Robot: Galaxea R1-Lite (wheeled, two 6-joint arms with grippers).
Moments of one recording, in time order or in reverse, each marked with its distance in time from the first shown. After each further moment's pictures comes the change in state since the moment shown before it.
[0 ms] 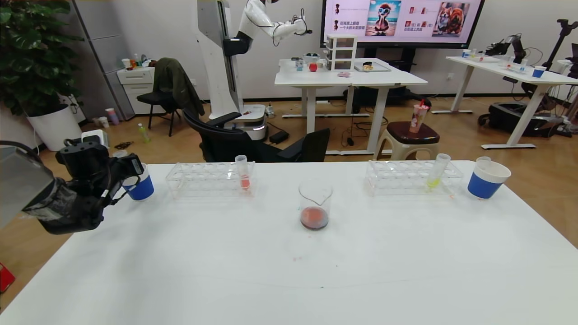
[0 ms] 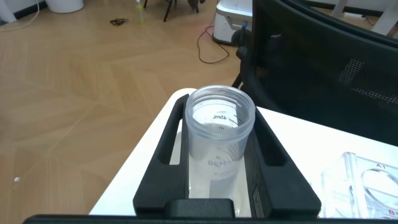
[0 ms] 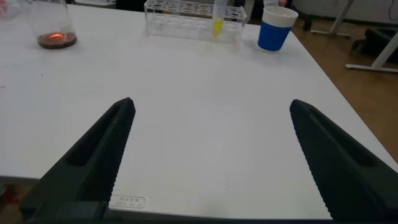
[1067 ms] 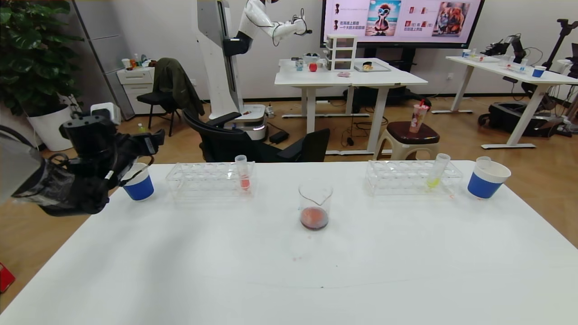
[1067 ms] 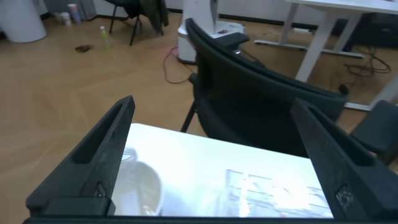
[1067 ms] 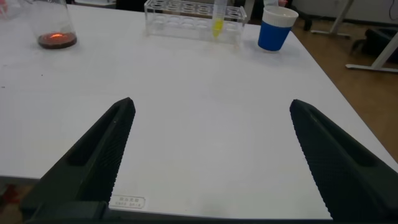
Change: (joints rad) left arm -0.130 -0.166 -0.009 0.098 0.000 0.003; right arm 0.000 0.000 0.000 0.000 0.000 0.000
